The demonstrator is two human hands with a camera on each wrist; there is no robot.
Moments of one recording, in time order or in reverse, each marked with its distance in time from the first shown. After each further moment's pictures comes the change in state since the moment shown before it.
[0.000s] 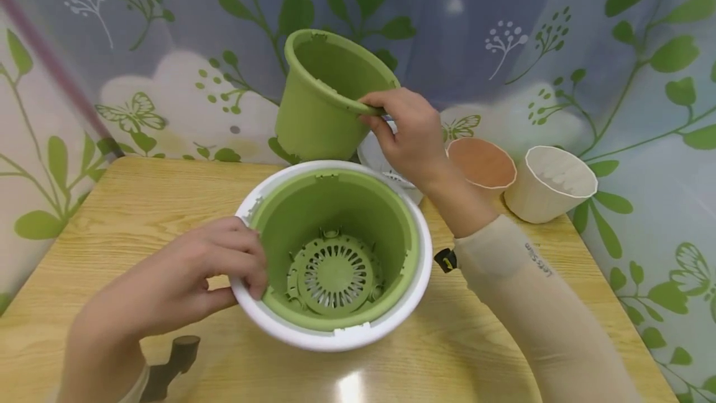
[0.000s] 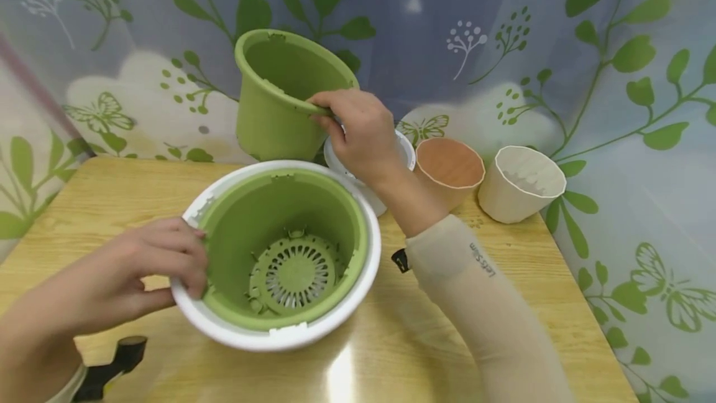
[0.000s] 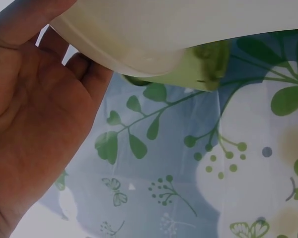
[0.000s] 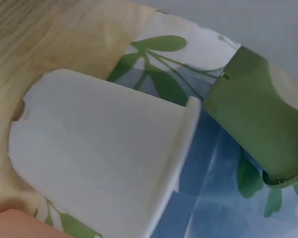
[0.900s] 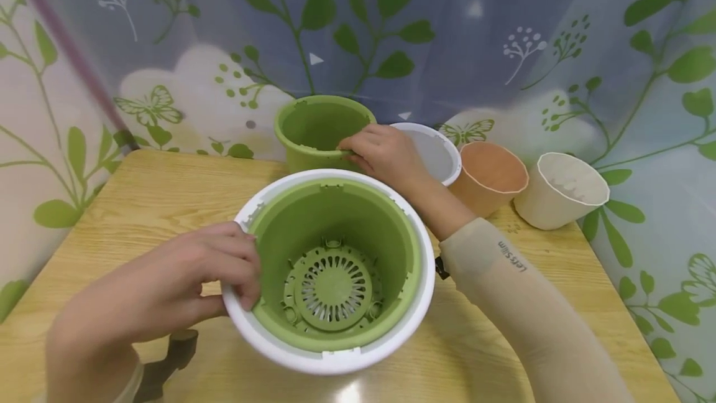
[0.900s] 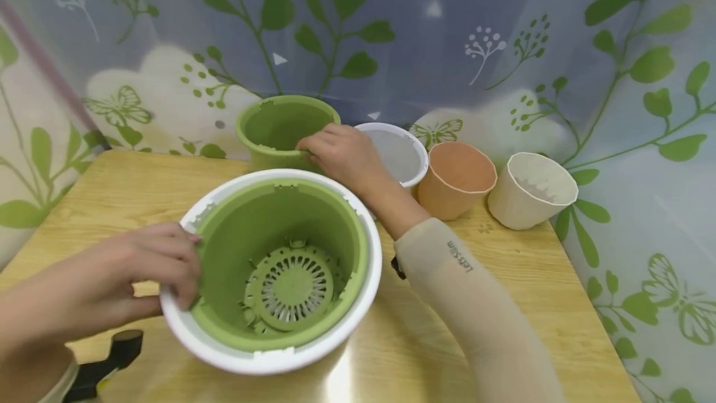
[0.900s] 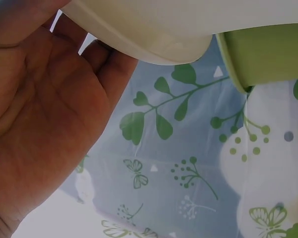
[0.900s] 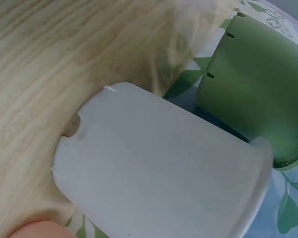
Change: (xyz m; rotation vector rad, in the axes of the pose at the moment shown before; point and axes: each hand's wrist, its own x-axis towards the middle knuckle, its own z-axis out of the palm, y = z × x) left_hand -0.018 0.014 -0.017 -0.017 -0.060 -0.031; right_hand -0.023 0.001 0.055 0.070 -0.264 -0.160
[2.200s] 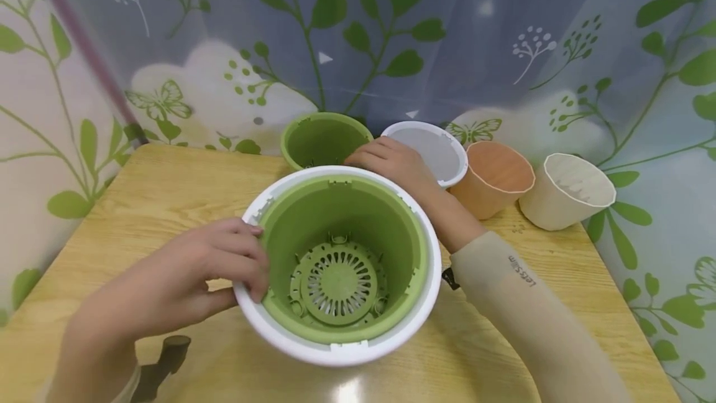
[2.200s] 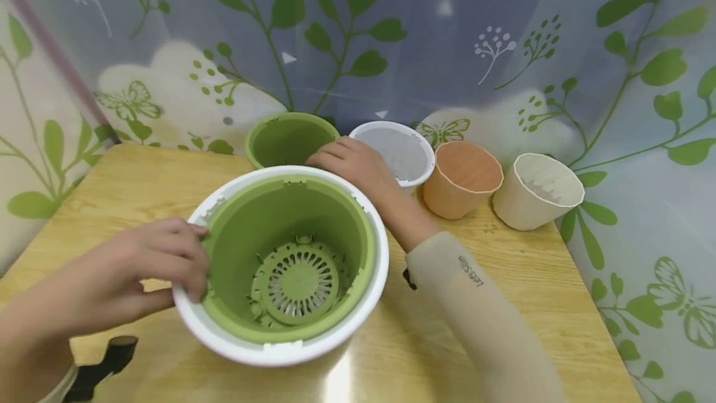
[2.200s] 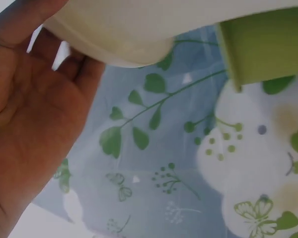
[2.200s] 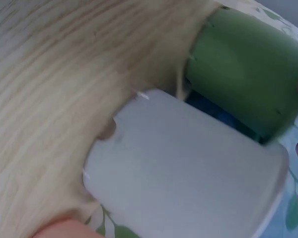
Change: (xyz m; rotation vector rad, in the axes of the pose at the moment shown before) left_hand -0.009 -0.001 0.002 0.028 0.051 -0.025; right_hand -0.024 -0.011 -0.002 0.046 -0.204 0.088
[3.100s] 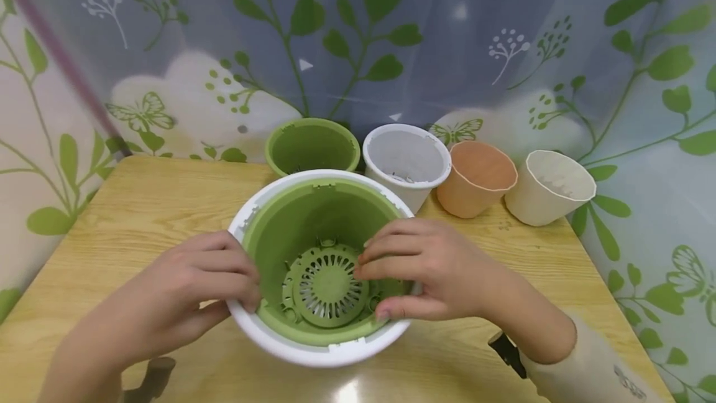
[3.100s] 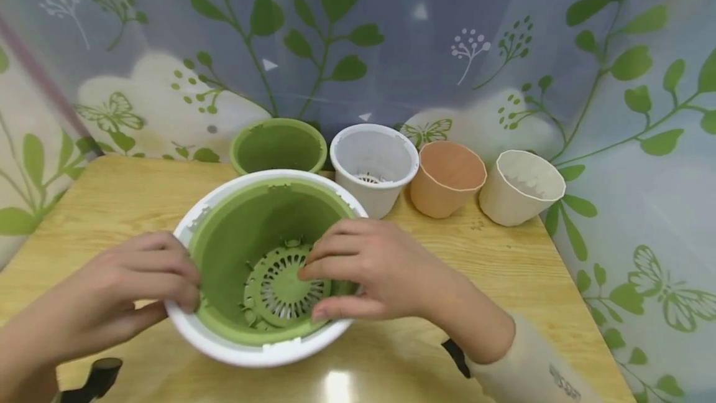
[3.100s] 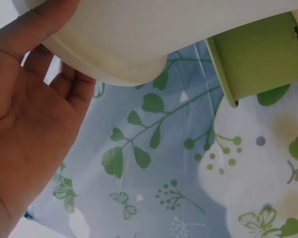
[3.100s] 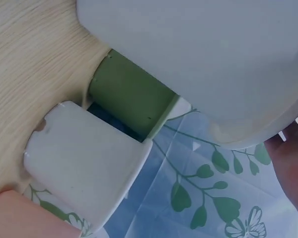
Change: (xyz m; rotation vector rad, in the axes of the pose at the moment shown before) left_hand 0.008 0.006 0.012 0.129 0.117 0.119; right_hand -0.059 -0.105 -0.089 0.231 0.001 -0.313
